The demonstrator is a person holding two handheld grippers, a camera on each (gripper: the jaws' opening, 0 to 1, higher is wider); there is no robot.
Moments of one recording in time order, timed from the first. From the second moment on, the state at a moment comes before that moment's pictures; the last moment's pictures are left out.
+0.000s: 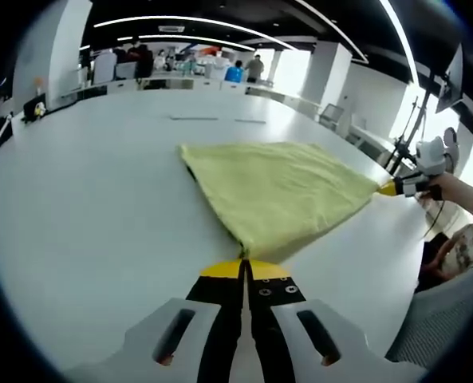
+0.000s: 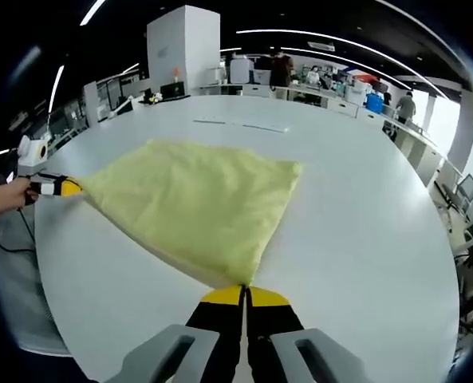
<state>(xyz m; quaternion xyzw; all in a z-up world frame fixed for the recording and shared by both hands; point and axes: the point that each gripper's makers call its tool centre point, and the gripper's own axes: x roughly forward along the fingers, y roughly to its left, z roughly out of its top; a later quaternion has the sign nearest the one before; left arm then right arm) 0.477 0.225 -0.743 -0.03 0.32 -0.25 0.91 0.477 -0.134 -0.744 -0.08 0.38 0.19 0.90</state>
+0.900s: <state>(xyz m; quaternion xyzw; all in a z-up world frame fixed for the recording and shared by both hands) 0.469 0.223 -0.742 -0.02 0.33 -0.28 0.90 0.471 -0.129 -0.748 -0.01 0.40 0.21 0.89</state>
